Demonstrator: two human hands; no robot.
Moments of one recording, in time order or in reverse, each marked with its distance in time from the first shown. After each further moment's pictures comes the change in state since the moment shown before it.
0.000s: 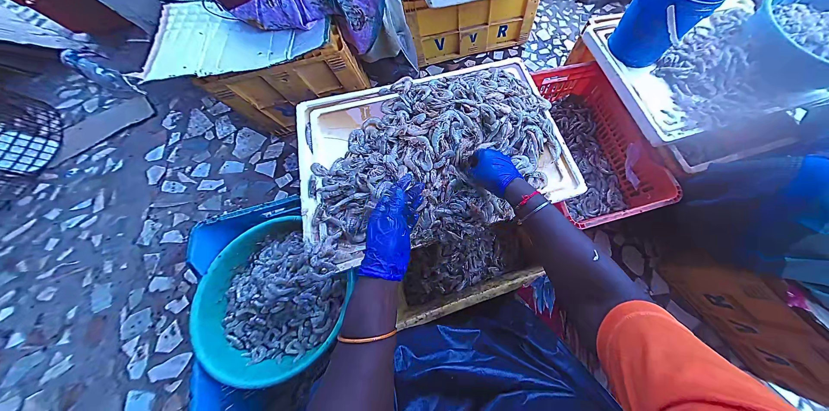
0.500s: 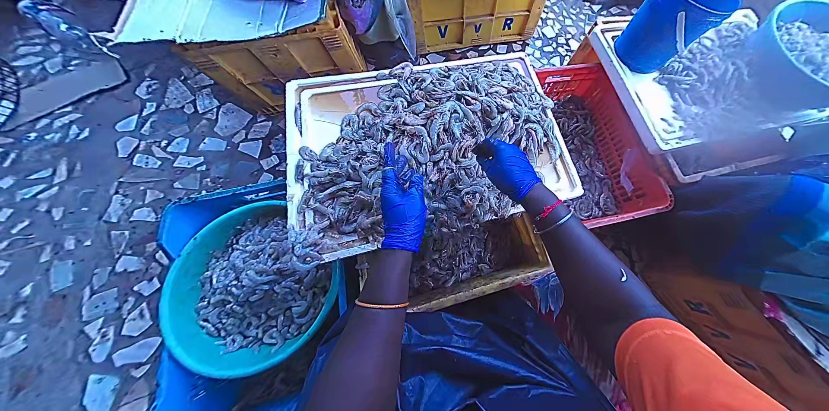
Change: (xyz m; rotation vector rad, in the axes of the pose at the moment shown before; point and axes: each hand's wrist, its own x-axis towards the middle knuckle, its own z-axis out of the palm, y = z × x) left_hand 0.024 -0.019 0.037 0.305 0.128 0.310; right_hand -0.020 0.008 -0.022 0.016 0.107 -0.169
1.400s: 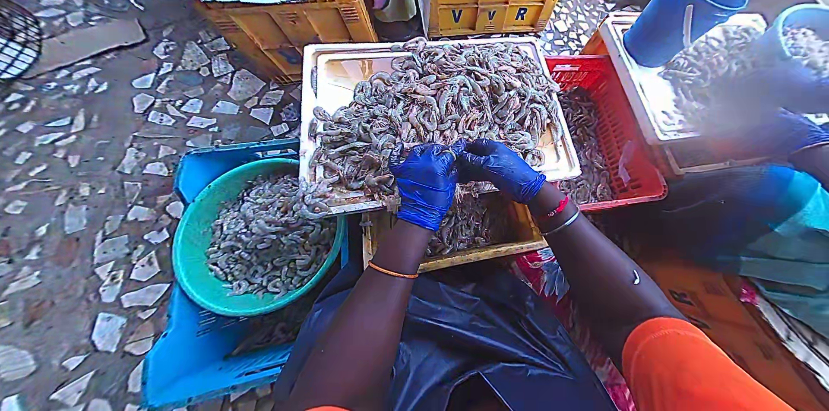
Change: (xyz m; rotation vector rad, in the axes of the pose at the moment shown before) left_hand -0.049 0.013 0.002 0.955 -0.008 0.615; right_hand -0.055 -0.029 0.013 0.823 -0.340 0.032
